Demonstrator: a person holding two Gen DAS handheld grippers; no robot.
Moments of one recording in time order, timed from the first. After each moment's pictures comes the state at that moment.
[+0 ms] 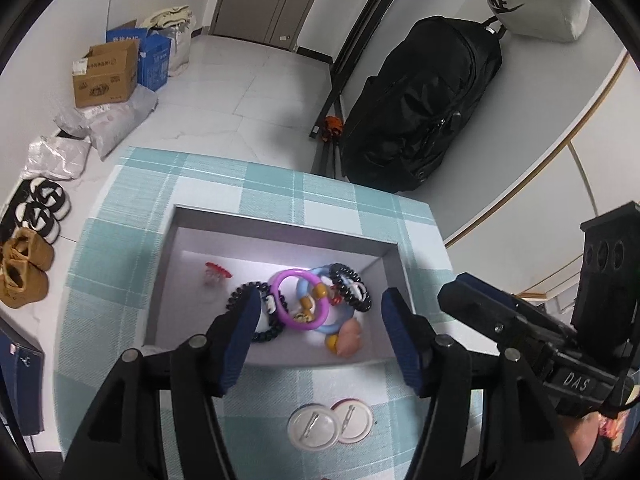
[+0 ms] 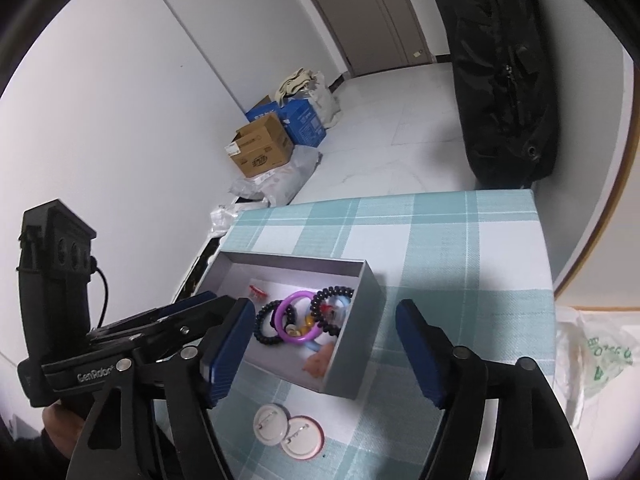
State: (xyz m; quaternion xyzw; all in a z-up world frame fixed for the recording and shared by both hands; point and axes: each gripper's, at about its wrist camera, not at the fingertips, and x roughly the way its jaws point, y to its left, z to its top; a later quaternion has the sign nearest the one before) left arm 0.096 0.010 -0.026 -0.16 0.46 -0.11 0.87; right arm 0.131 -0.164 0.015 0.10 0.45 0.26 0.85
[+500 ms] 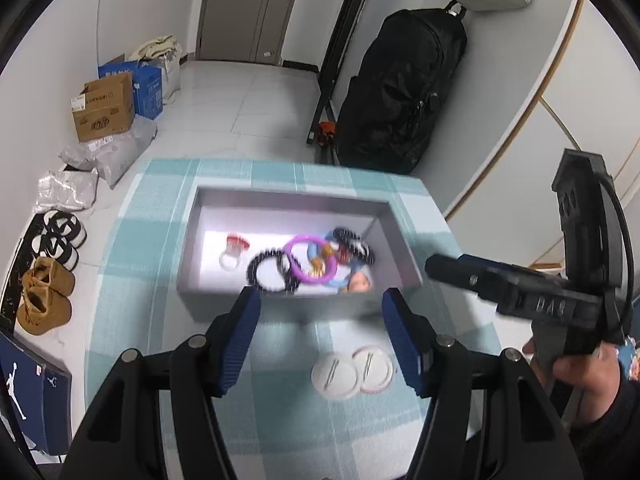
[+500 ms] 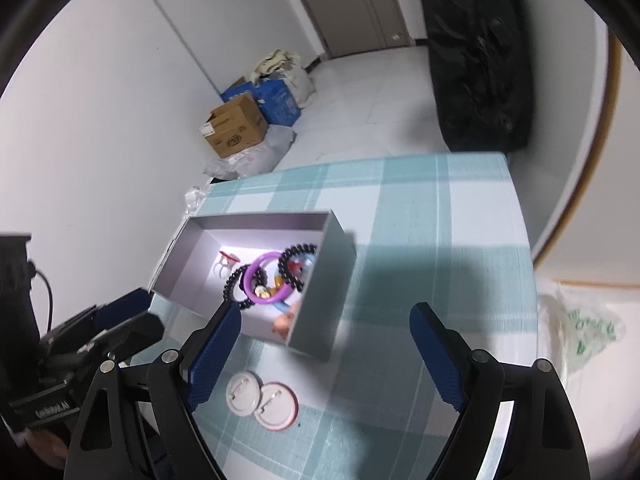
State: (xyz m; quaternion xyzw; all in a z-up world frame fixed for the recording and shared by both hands) left arm 0.049 0.010 -0.025 -0.10 0.44 -0.12 0.88; right arm 0.115 -0.176 -0.006 0.09 0.49 0.21 0.84
